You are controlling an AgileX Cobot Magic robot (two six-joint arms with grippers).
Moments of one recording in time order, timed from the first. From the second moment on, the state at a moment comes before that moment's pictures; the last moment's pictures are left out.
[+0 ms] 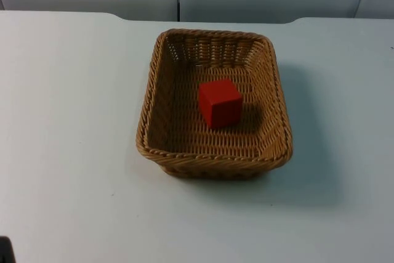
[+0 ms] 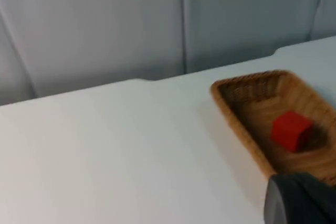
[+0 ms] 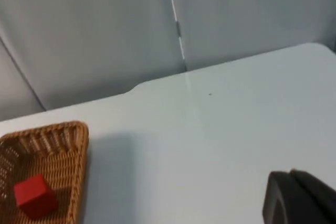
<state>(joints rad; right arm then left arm) -0.15 0.13 -0.71 0.04 0.99 0.10 -0.06 0.12 -0.64 -0.22 0.93 0.23</state>
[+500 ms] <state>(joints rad) -0.10 0.00 -0.64 0.22 1.19 -0.12 -0.13 0.00 -0.52 -0.07 1.10 0.09</state>
